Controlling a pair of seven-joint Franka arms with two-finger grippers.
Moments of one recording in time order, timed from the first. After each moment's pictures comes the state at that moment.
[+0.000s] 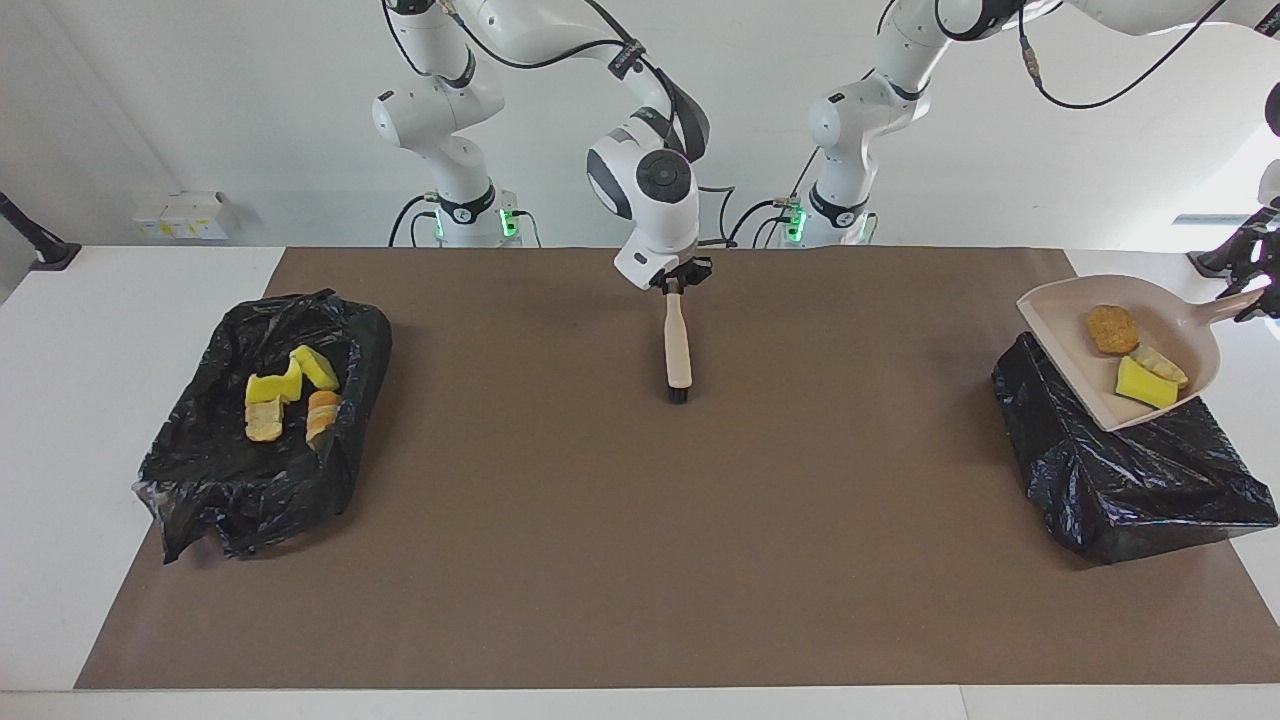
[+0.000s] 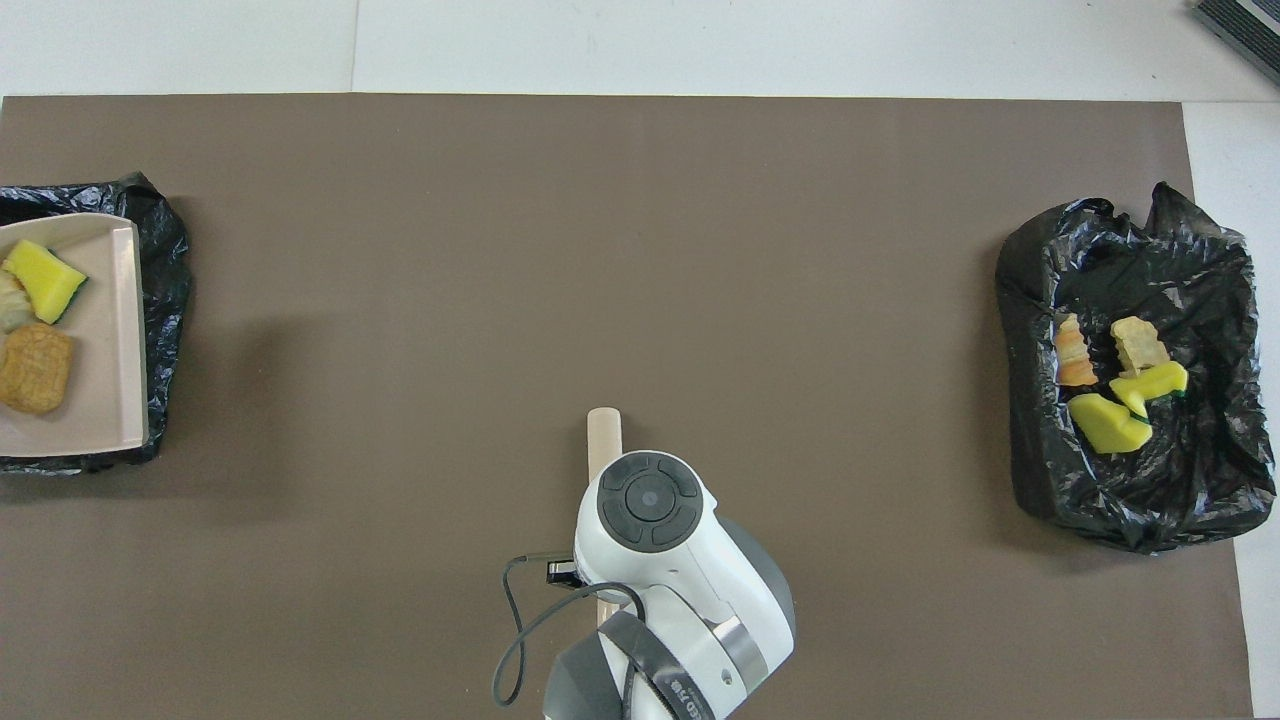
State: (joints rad) left arm 0.39 0.29 0.07 -1.36 0.22 1.72 1.92; right arm 0.61 0.18 0.17 -2.04 0.29 2.05 0.65
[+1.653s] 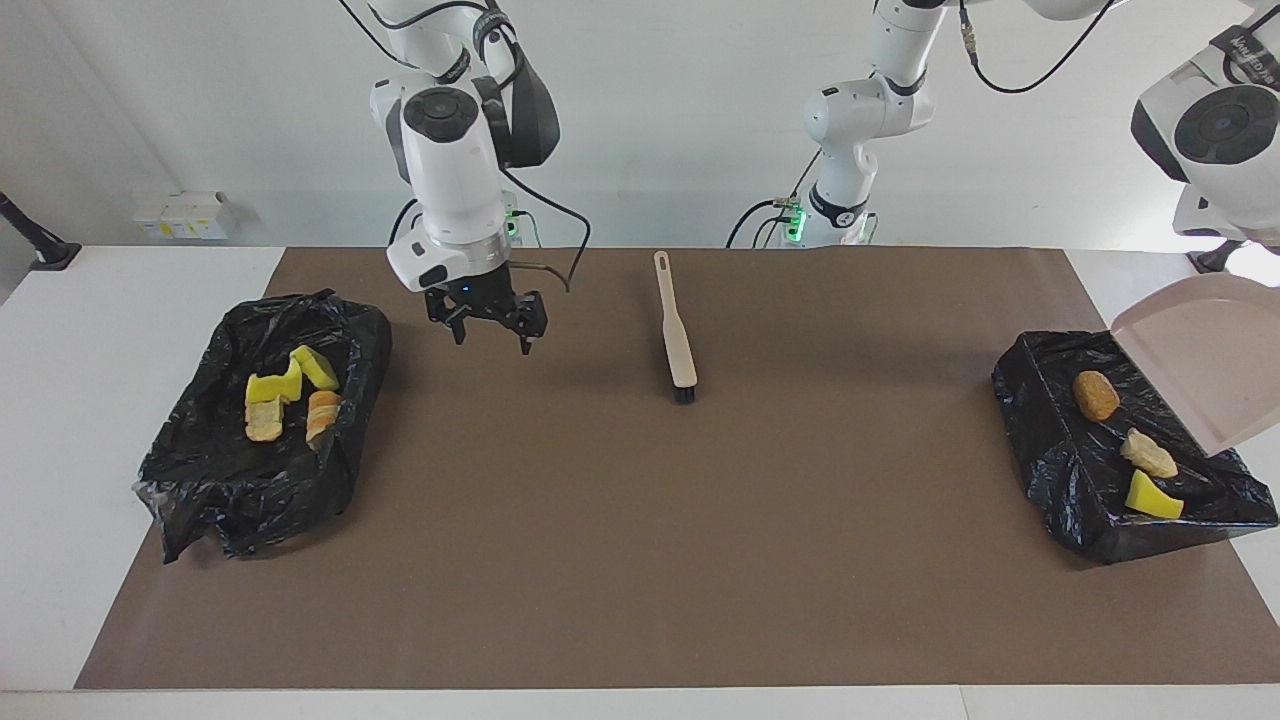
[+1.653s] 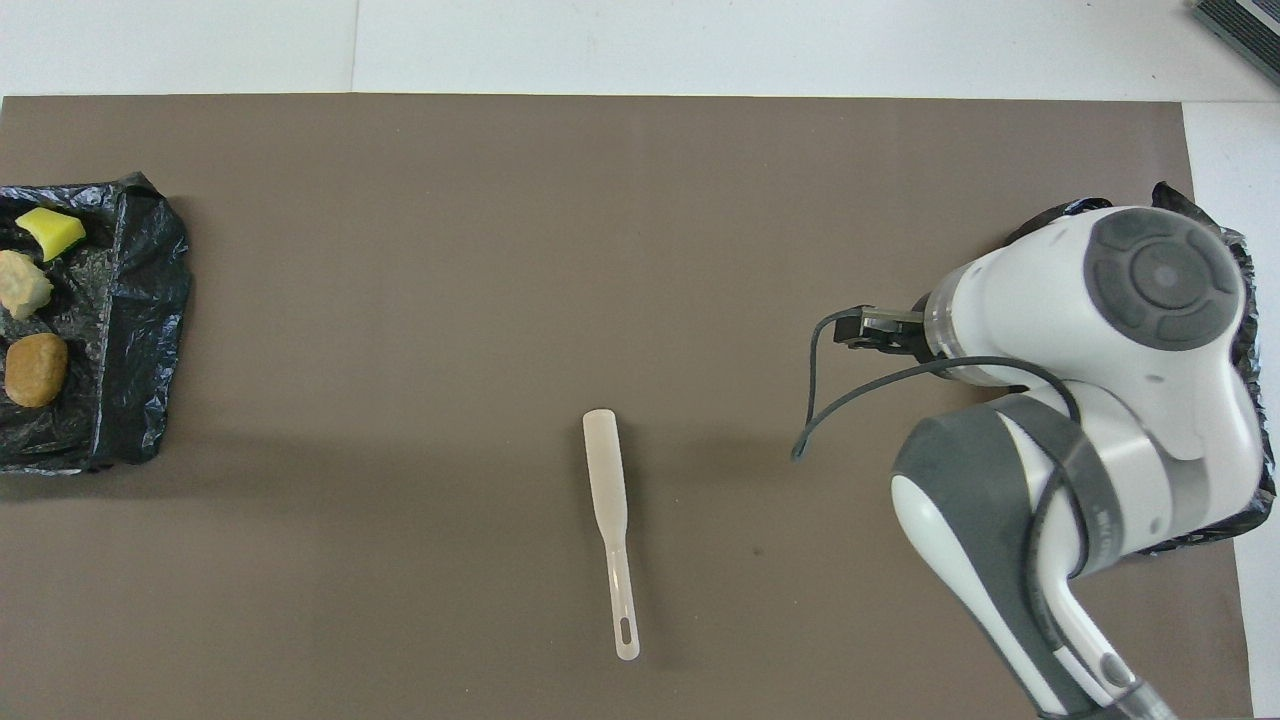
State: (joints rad) left arm 0.12 0.10 0.04 -1.63 0.91 1.82 1.44; right arm 0.10 0.01 0.15 -1.86 -0.07 1.96 0.47
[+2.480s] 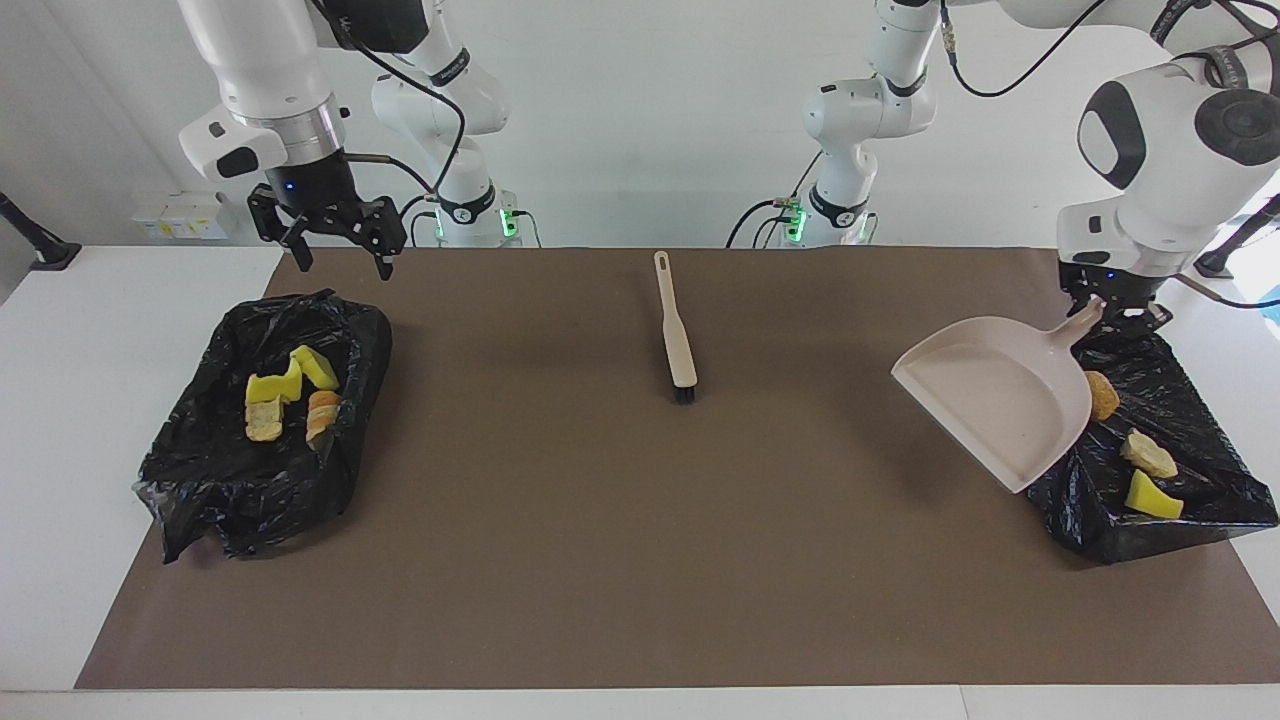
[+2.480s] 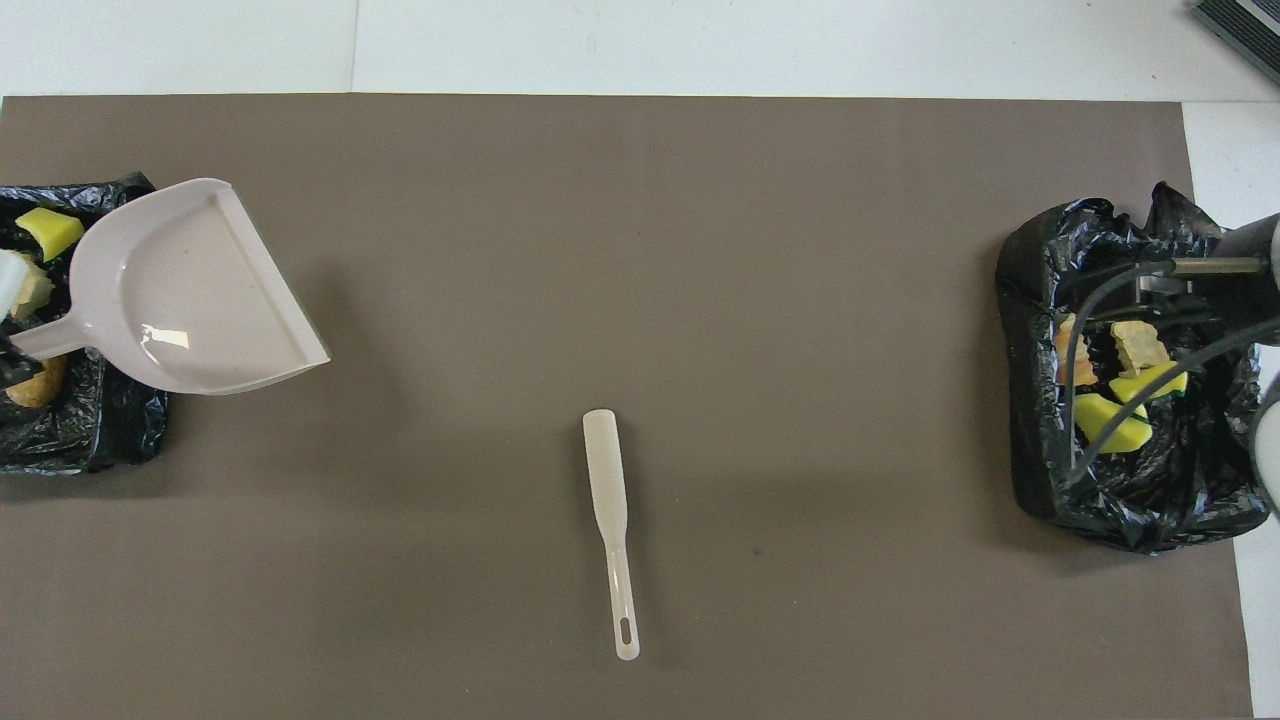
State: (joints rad) left arm -0.03 0.11 0.01 -1.66 0.18 1.63 0.92; right arm -0.07 -0.01 0.09 -1.53 -0.08 1.57 0.10
